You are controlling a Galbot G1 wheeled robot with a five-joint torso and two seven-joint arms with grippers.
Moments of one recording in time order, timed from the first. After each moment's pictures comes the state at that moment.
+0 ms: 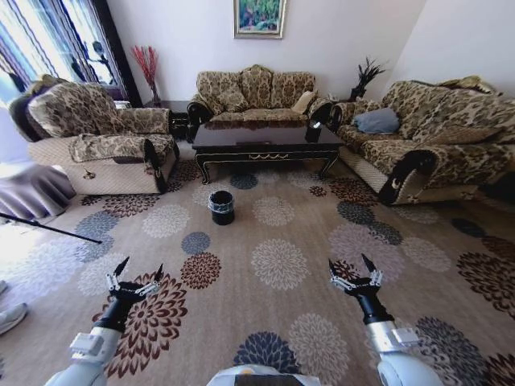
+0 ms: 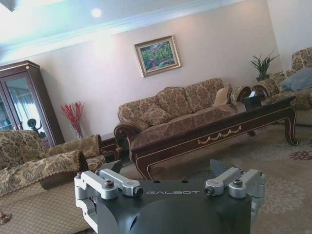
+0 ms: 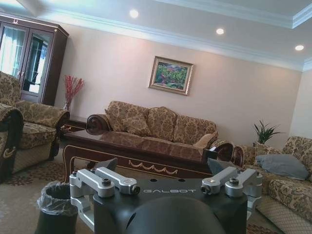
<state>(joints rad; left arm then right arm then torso) 1.94 -1.08 -0.84 -2.17 -0.26 -0.28 -0.02 -1.81 1.24 0.76 2.11 0.21 0.33 -0.04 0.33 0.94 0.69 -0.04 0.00</state>
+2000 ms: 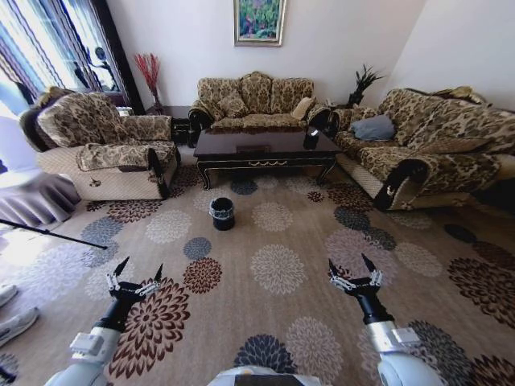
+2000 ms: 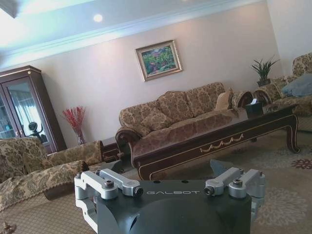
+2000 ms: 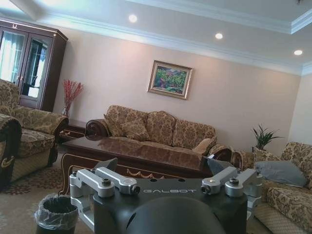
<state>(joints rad) 1.94 -1.08 -0.84 -2.17 -0.26 -0.28 -0.02 -1.81 1.24 0.76 2.11 0.21 0.33 -0.04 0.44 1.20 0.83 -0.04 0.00</state>
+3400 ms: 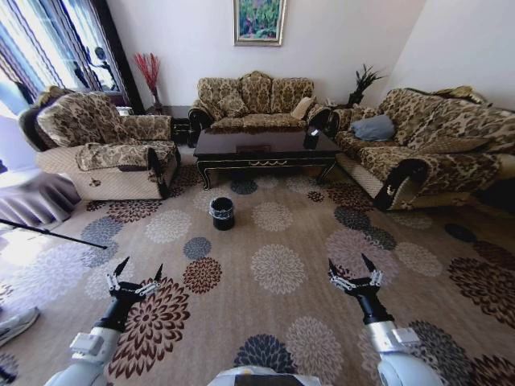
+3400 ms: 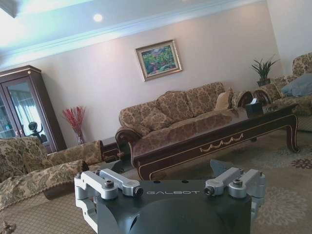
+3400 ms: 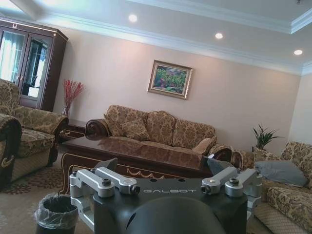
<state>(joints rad) 1.94 -1.08 -0.84 -2.17 -0.26 -0.28 -0.02 -1.81 1.24 0.76 2.11 0.21 0.33 -0.04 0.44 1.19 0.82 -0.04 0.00</state>
